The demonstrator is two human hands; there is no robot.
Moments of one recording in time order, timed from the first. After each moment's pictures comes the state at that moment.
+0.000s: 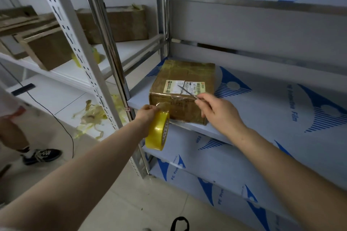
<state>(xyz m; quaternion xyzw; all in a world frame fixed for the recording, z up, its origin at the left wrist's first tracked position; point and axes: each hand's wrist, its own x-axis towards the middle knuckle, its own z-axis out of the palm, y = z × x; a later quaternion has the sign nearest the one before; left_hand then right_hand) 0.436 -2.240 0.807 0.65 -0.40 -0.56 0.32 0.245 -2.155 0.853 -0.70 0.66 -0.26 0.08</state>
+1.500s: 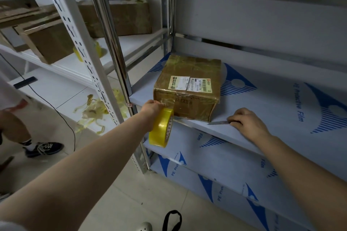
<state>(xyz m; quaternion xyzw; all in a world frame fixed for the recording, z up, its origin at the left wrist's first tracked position) 0.429 -2.248 0.811 0.64 -0.41 -0.58 0.30 0.135 -2.168 0.759 -0.64 0.75 -0.09 0.14</state>
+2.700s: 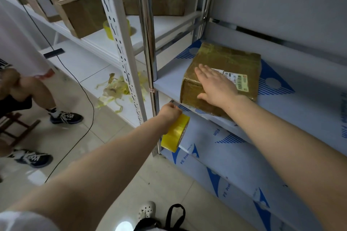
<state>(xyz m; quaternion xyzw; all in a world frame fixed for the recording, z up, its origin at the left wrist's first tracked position) 0.456 -2.243 0.769 0.67 -0.45 -0.54 0.24 0.302 -2.269 0.836 -0.81 0.59 0.03 -0.03</state>
